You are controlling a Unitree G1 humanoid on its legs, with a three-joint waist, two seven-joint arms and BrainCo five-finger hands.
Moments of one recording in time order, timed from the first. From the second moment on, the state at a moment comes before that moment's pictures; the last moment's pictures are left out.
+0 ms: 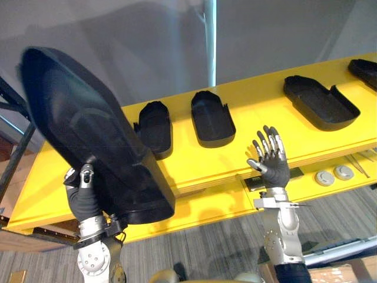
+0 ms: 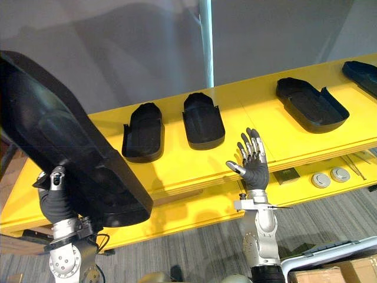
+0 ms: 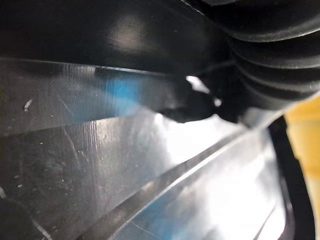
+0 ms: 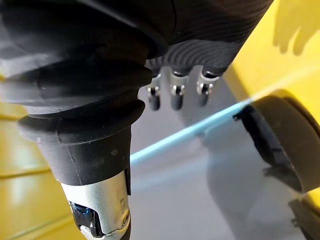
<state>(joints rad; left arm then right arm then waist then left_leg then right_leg) 0.28 0.01 0.11 -0.32 -0.19 -0.49 0.06 0.01 -0.06 0.02 0.05 0.46 -0.47 0.13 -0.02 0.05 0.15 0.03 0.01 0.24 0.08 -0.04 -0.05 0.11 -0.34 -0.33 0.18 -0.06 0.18</state>
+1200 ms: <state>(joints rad) 0.24 0.01 0.06 -0.25 -0.18 -0.46 0.07 0.03 -0.07 -0.01 -0.05 0.38 -0.52 0.11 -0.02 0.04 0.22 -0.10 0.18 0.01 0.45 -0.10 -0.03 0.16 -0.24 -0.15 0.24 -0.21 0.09</state>
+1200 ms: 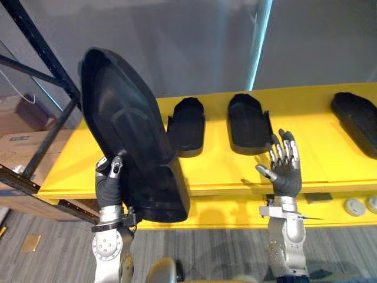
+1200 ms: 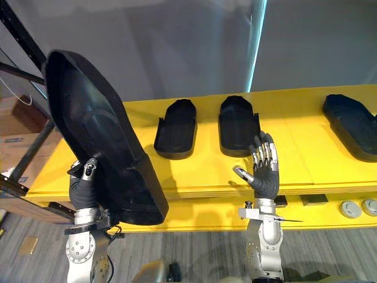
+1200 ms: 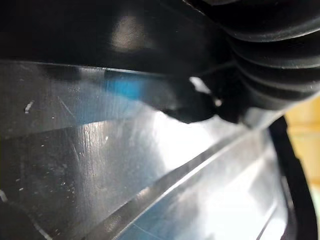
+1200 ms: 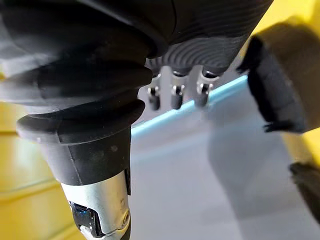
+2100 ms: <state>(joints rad) 0.15 0.13 0.32 -0.29 0.04 -0.23 0.17 0.00 -0.10 0.05 -0.27 0.35 -0.47 0.12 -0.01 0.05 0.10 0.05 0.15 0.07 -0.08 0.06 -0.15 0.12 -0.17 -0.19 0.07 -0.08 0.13</state>
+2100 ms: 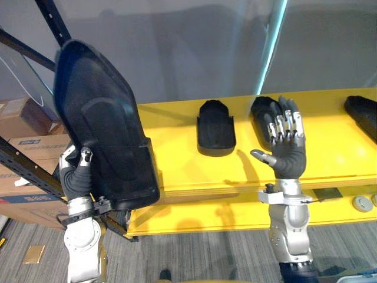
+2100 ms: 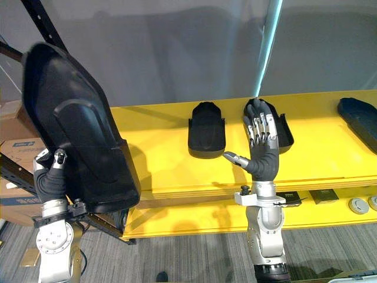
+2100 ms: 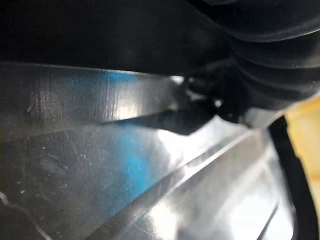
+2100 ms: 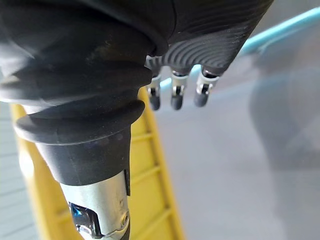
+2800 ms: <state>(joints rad) -0.30 0.55 0.38 0.60 -0.01 -0.13 0.17 0.02 -0.27 0.16 -0.33 0.27 -0.39 0.22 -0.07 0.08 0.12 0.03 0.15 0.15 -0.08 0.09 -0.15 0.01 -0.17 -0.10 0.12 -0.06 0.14</state>
